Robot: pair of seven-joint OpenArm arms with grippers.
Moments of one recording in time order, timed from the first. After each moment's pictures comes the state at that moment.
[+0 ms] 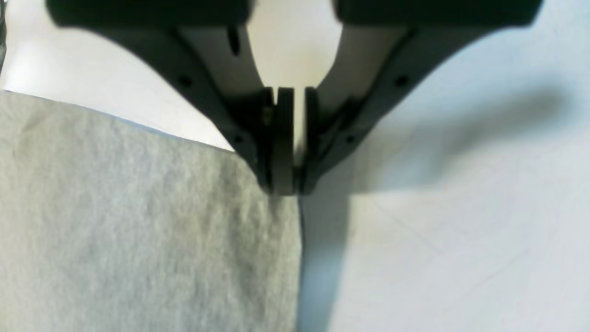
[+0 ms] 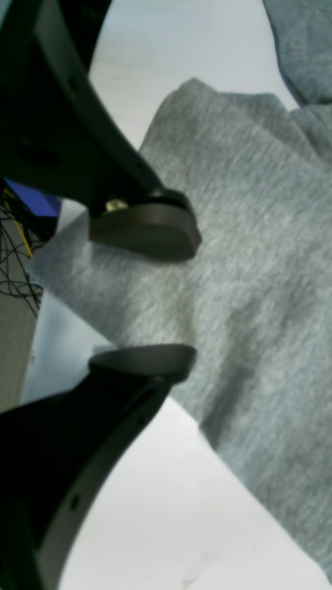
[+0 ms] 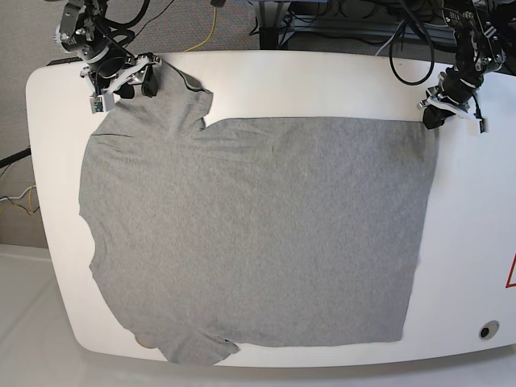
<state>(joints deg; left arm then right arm) 21.2 -15.3 -30.0 86.7 -43.4 -20.9 40.8 -30.9 10.9 25.6 100.4 31.7 28.6 -44.1</state>
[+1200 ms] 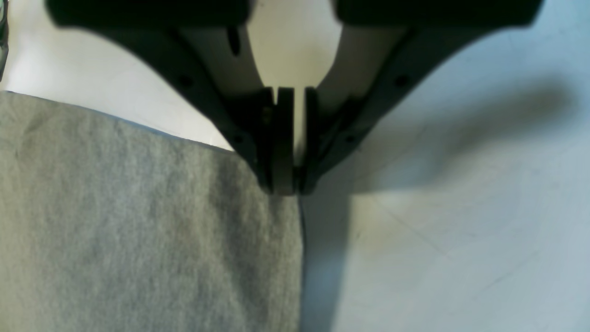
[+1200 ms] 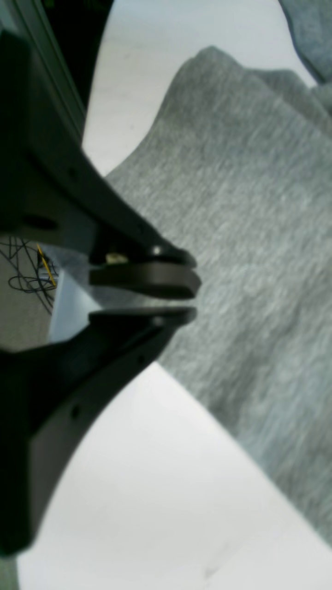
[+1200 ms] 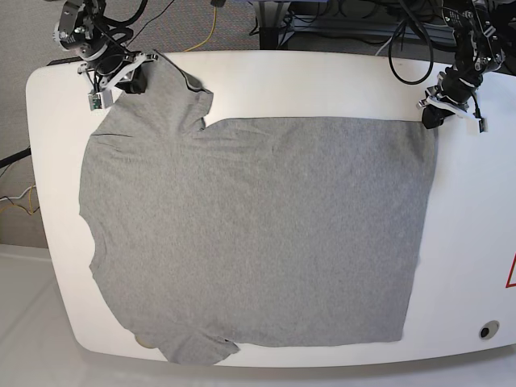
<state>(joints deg) 21.4 -15.2 -29.7 86.8 -43.6 -20.9 40.6 -31.5 10.9 26.8 100.7 30.8 28.6 -45.3</state>
